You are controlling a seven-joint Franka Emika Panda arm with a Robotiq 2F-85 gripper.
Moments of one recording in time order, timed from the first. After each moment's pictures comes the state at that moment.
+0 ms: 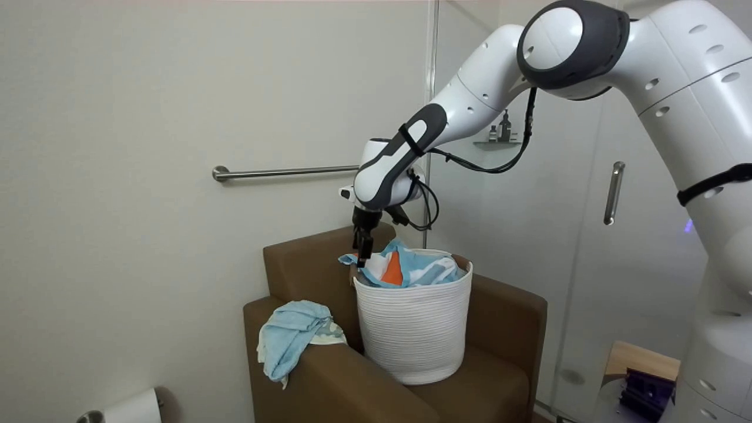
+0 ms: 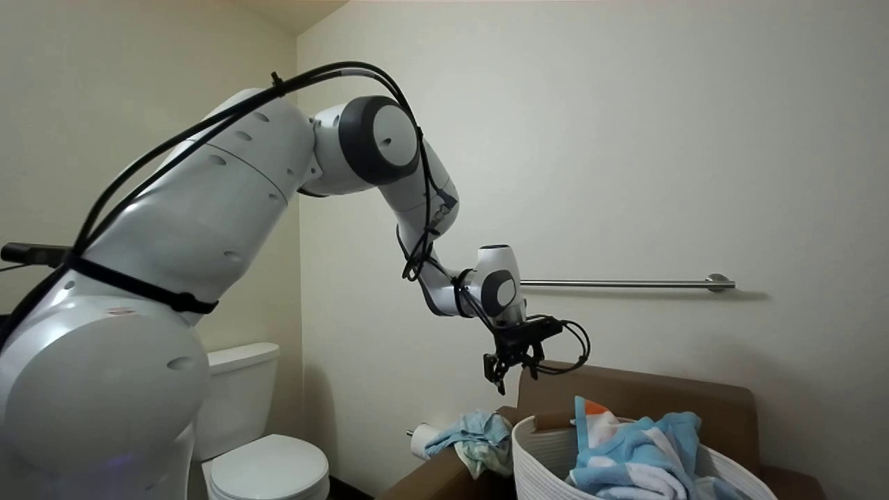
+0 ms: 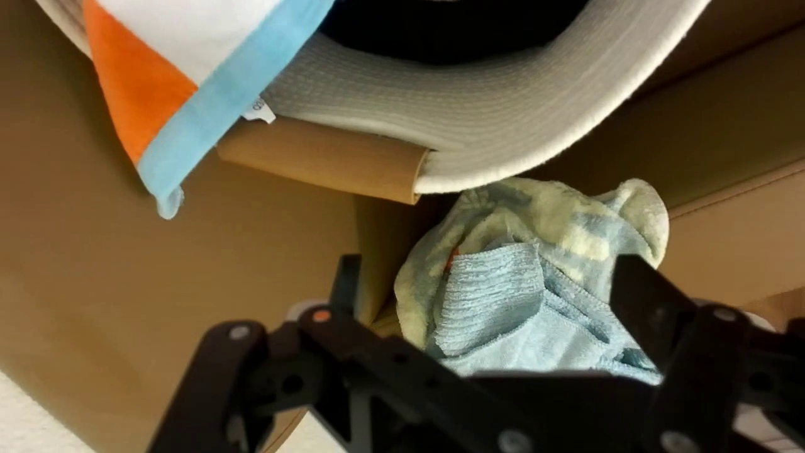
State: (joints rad) arm -0.14 0.55 0.06 -1.81 -0.05 2.64 -0.99
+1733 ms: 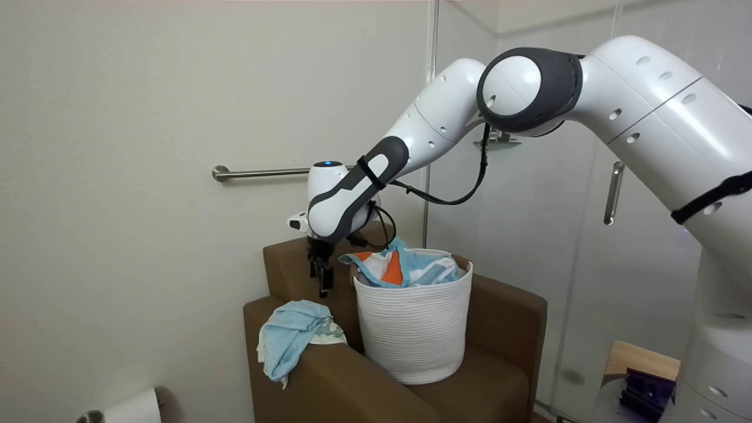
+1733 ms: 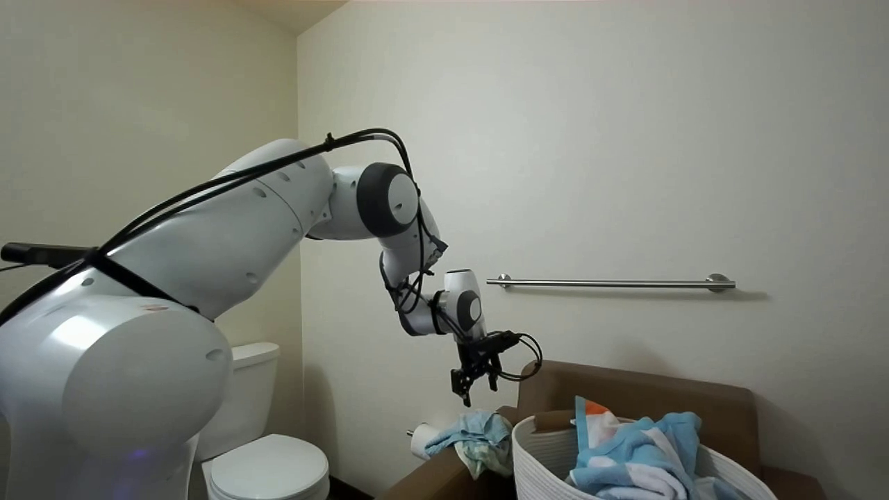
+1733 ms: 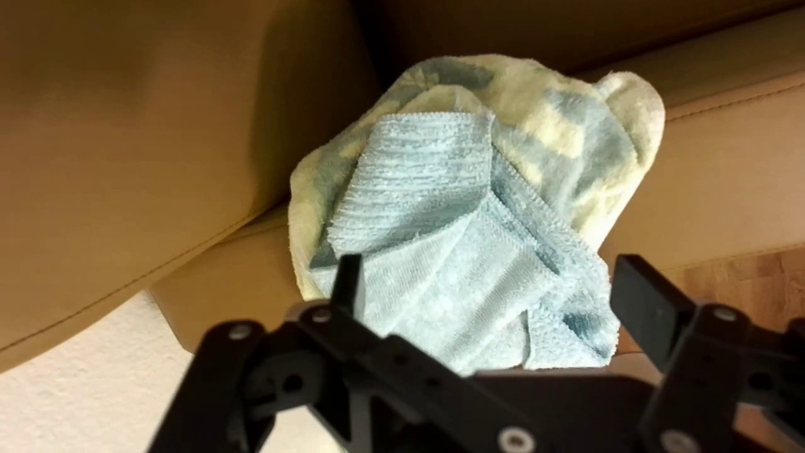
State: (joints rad) arm 0.04 0.77 0.06 -1.55 -0.18 2.54 -0.96
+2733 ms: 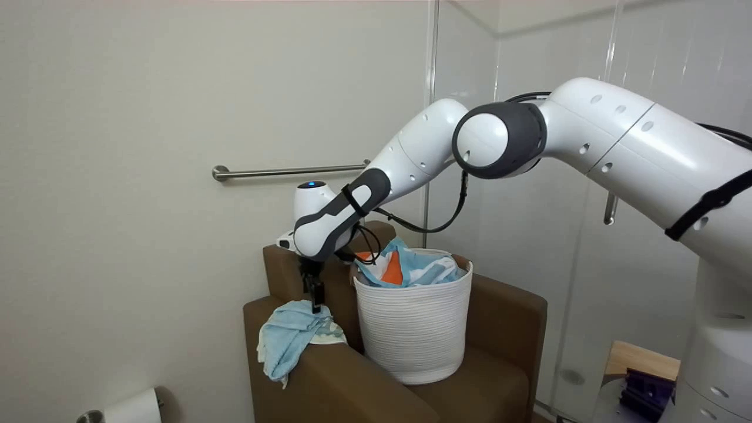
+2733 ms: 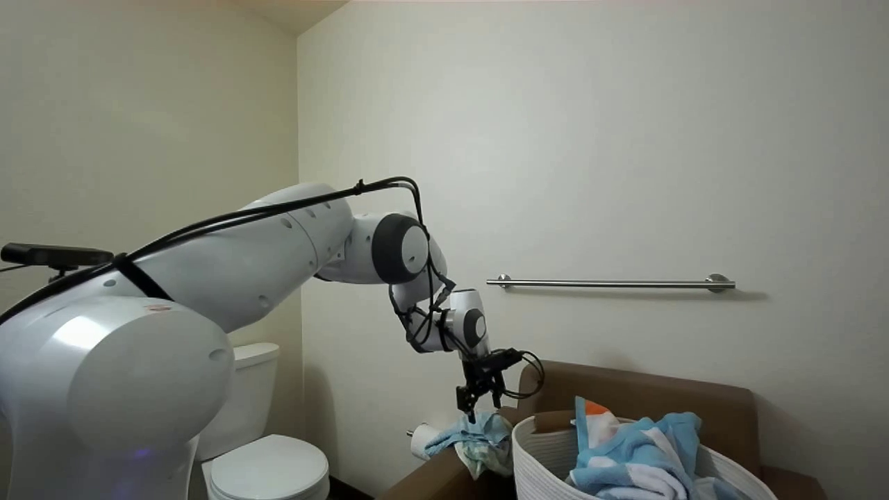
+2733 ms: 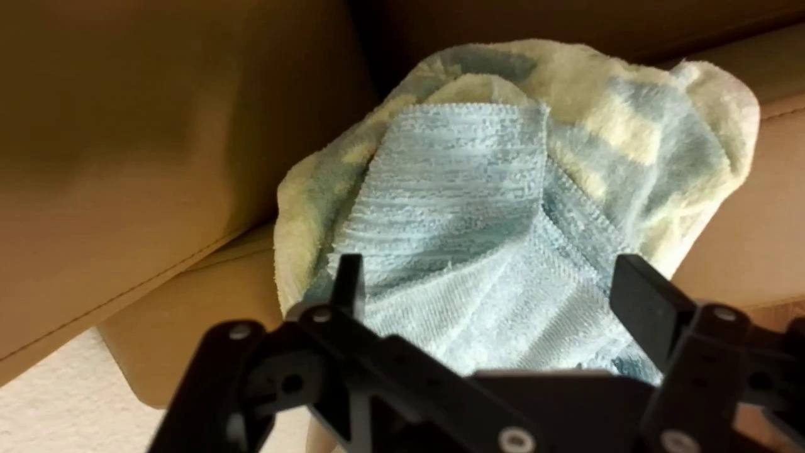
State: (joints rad) arm 0.06 1.00 0.06 -1.27 -0.21 2.42 -0.96
